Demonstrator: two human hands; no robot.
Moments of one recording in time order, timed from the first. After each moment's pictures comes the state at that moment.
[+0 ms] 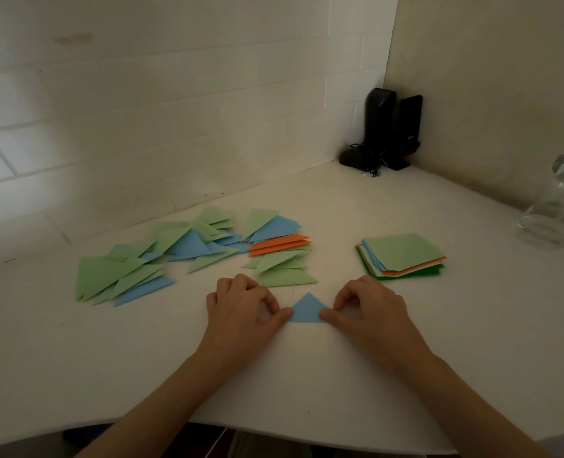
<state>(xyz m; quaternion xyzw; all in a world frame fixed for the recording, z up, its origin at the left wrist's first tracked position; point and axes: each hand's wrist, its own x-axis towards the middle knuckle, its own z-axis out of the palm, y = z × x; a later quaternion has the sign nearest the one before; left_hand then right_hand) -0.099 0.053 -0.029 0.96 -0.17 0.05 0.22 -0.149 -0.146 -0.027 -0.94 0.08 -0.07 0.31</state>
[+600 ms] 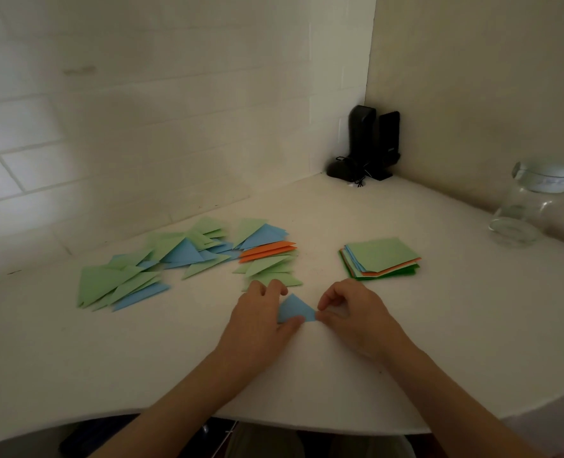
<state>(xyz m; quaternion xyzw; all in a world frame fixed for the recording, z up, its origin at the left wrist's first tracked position) -0.123 0.023 -0.019 0.95 -0.22 0.03 0.24 -0.158 -0.151 -0.021 -0.92 0.04 -0.05 0.38</state>
